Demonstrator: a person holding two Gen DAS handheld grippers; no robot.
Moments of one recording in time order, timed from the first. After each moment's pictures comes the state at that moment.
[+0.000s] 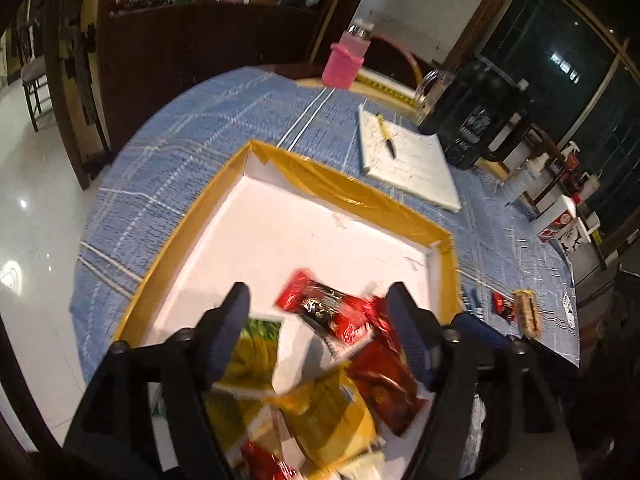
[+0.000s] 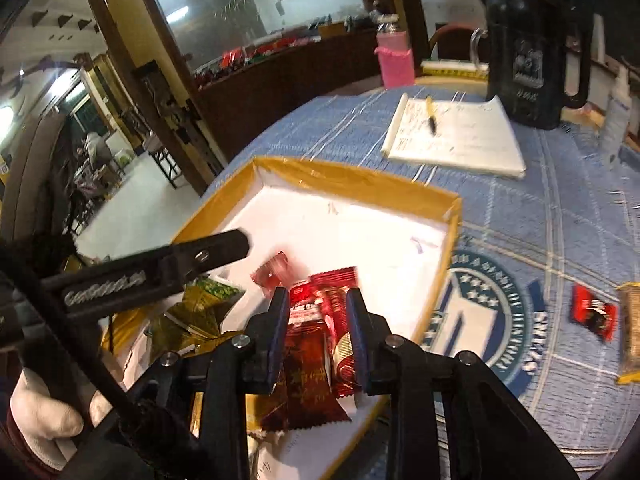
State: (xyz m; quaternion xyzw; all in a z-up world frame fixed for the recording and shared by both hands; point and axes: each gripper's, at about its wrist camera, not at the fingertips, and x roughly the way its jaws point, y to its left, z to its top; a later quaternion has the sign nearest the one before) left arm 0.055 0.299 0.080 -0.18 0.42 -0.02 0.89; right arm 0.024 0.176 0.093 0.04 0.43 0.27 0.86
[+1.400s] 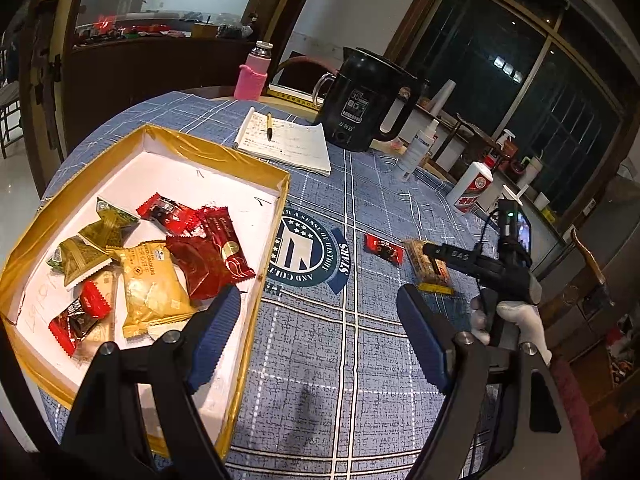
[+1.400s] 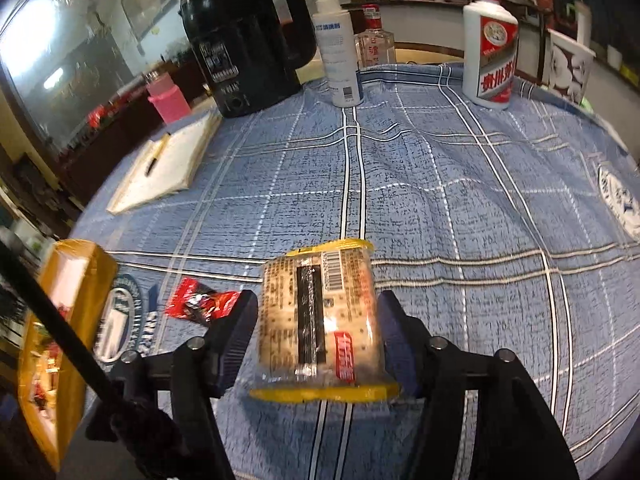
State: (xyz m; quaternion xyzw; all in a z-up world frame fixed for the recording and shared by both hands) left arm -0.047 0.172 0.096 -0.18 0.36 -0.10 0.91; right arm 0.074 -0.078 0.049 0.09 0.46 0.04 0.88
